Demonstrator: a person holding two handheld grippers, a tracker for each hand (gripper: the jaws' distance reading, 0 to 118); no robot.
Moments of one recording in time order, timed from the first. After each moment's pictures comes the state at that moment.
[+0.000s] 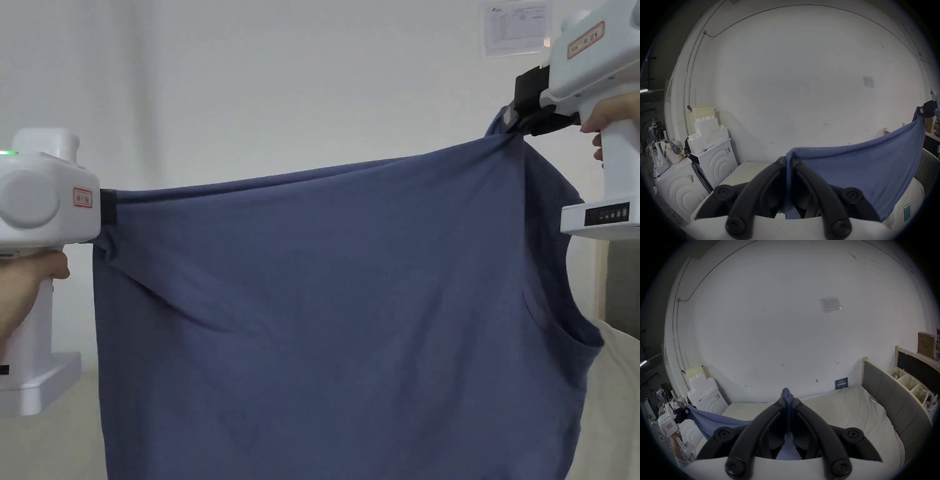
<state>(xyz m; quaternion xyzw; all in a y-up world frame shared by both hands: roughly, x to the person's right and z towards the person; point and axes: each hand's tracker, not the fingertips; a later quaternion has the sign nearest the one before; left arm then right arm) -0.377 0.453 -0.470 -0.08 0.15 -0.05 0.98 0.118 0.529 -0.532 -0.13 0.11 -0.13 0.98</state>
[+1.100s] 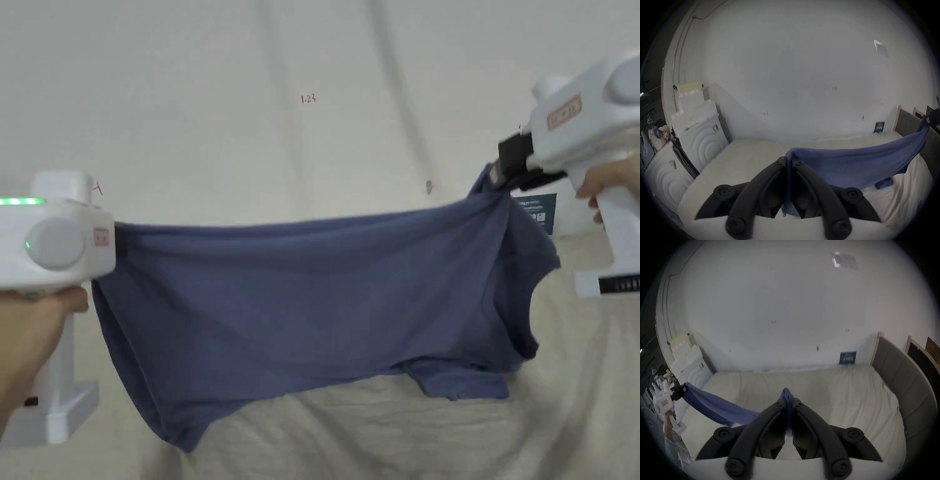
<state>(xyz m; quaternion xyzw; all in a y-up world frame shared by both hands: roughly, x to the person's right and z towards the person) -0.405 0.239 -0.651 -0.22 0.14 -0.03 0.96 0.083 0.298 -0.725 -0.30 0.12 -0.05 0.94</state>
